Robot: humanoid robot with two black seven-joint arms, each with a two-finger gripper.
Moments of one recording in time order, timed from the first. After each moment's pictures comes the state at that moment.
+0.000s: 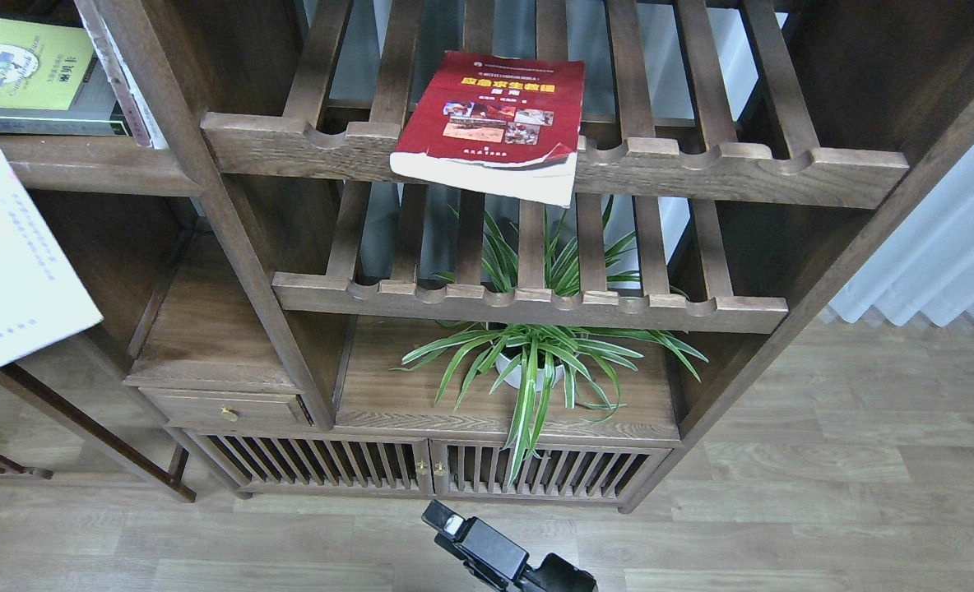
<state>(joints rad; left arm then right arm) 0.26 0.76 -2.02 -1.49 -0.24 -0.49 0.49 -0.21 0.02 0.80 1.19 -0.04 0.58 -0.19</state>
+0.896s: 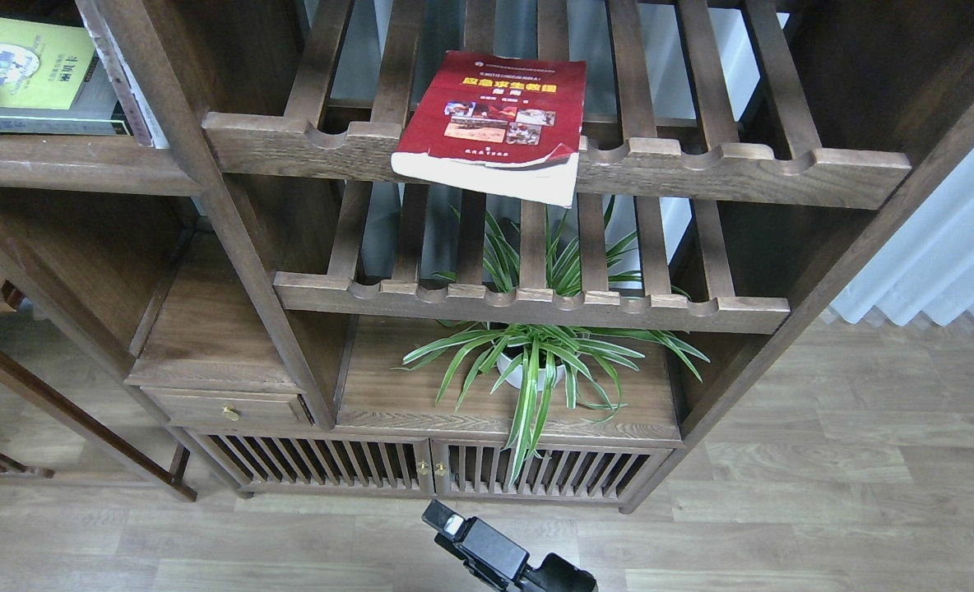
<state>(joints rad) -0.64 0.60 -1.91 -1.15 0.48 -0.49 0.49 -0.21 0.02 0.80 1.20 -0.04 0.58 -0.19</state>
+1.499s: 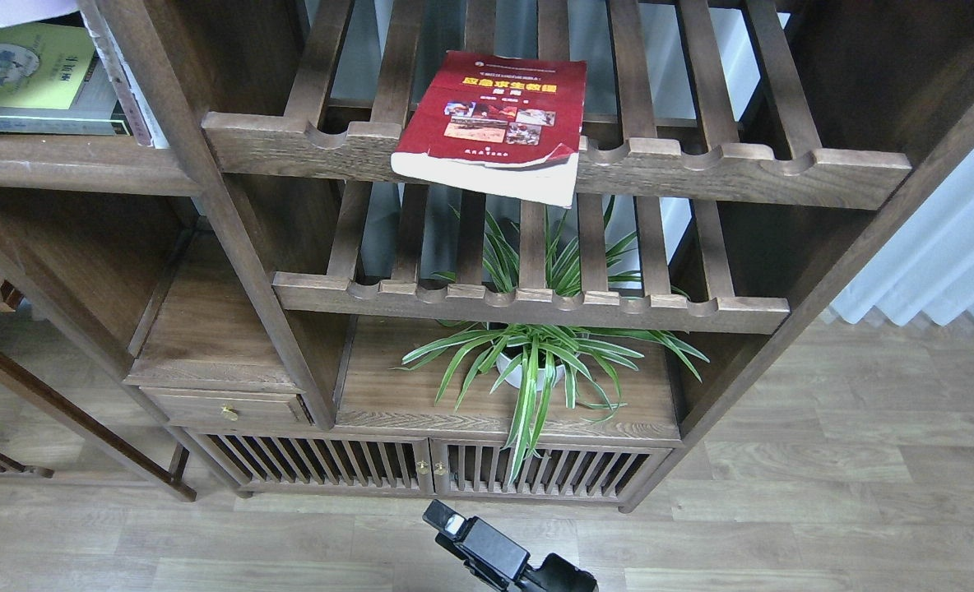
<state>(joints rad) -0.98 0.57 -1.58 -0.91 0.49 -0.49 0.49 -0.21 0.02 0.80 1.20 -0.03 0.58 -0.19</state>
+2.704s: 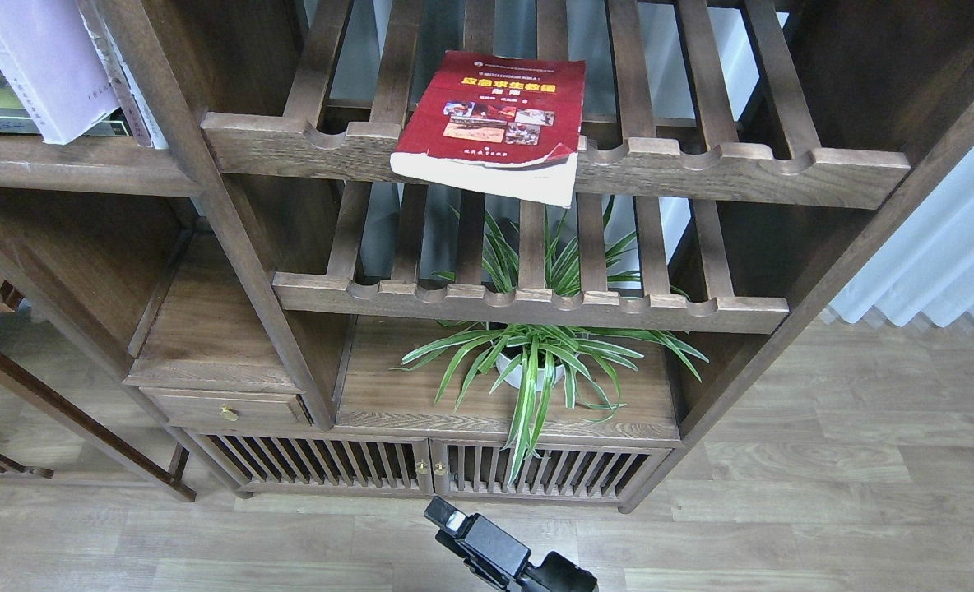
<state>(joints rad) -0.76 0.51 -1.68 -0.98 0.32 -0.49 0.46 -0.21 0.01 0.80 1.20 -0.02 0.58 -0.19</state>
